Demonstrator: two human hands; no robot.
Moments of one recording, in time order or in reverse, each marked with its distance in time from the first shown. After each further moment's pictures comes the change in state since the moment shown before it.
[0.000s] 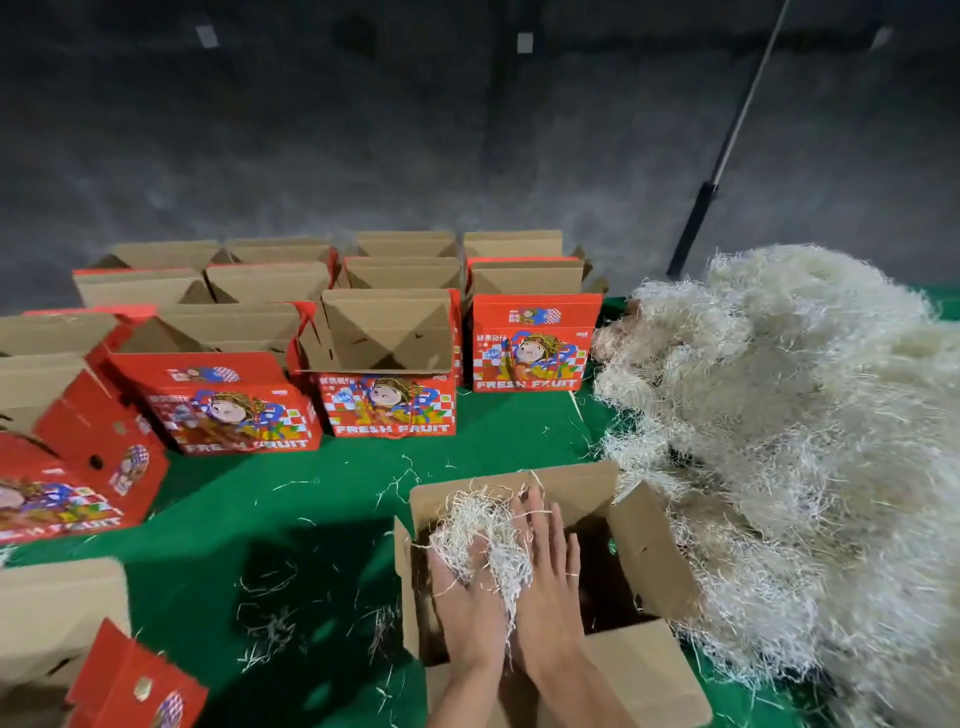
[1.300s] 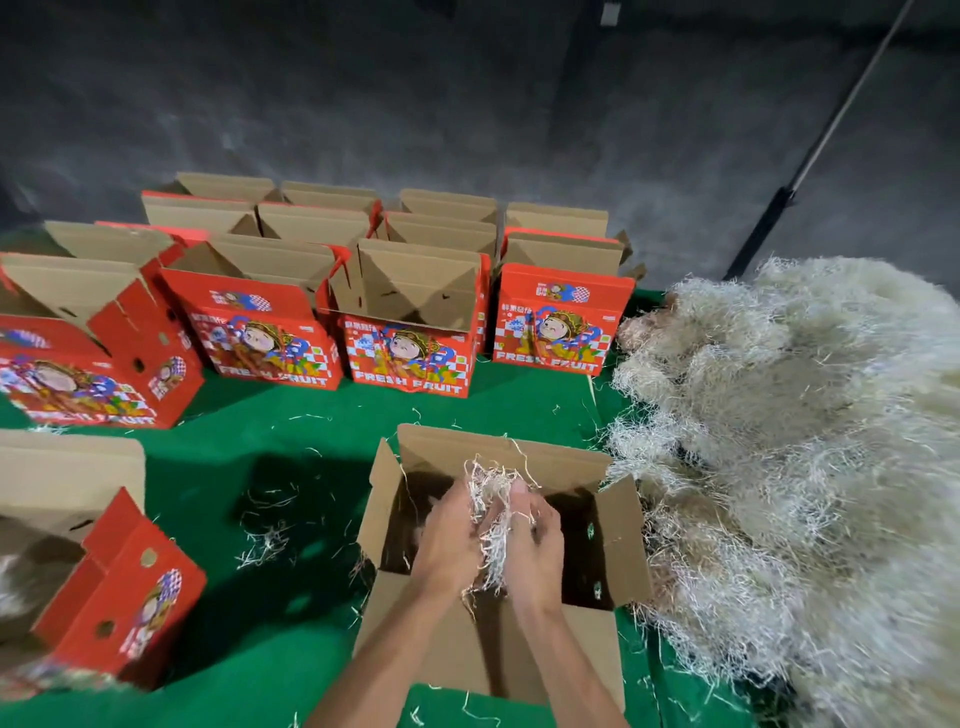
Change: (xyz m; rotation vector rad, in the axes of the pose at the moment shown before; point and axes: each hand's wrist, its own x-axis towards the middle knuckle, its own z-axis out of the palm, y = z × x) left_hand 0.021 -0.009 -0.003 0.488 -0.385 0.402; right_hand 0.000 0.020 -0.013 1.145 0.042 0.382
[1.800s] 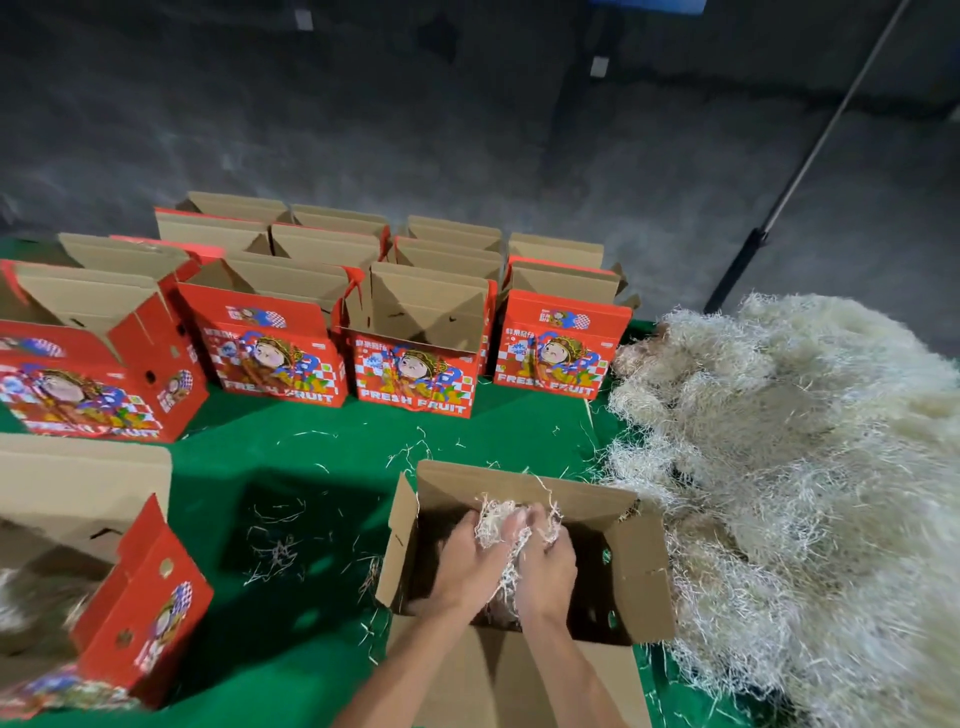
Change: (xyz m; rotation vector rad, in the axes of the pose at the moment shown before) left_hand -0.023 0.009 -0.006 -0.321 -0.019 -0.332; right_hand -0.008 0.007 0.014 -0.264 0.253 0.026
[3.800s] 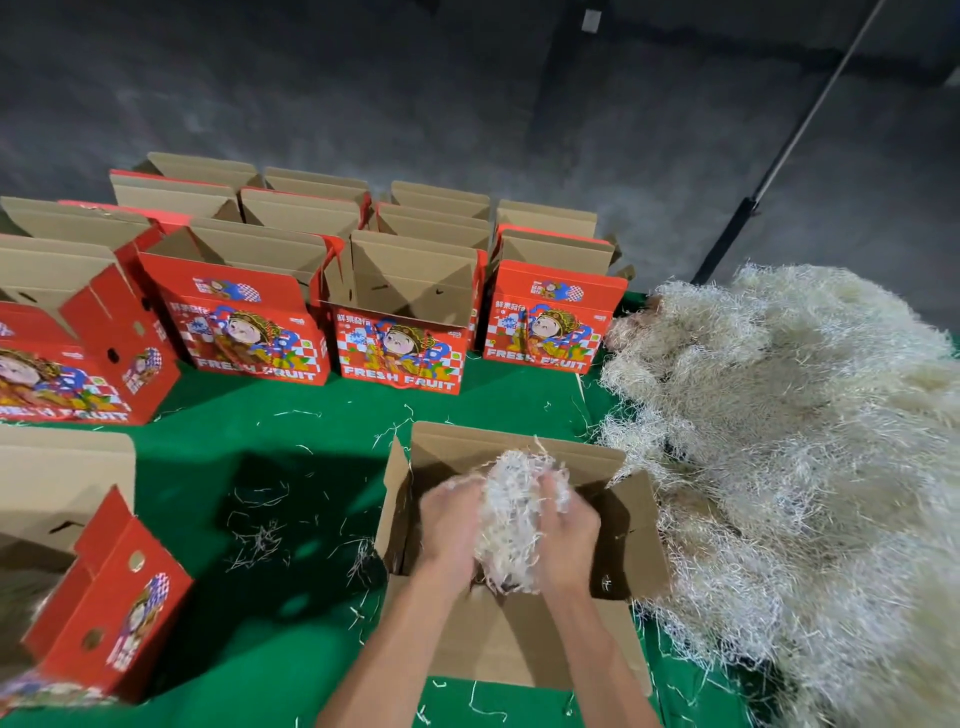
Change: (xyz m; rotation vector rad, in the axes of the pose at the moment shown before) left_hand 0.021 0.027 -0.006 -0.495 0.138 -0.253; right_hand 0.022 -0.017 -0.023 0.099 -0.098 -0.253
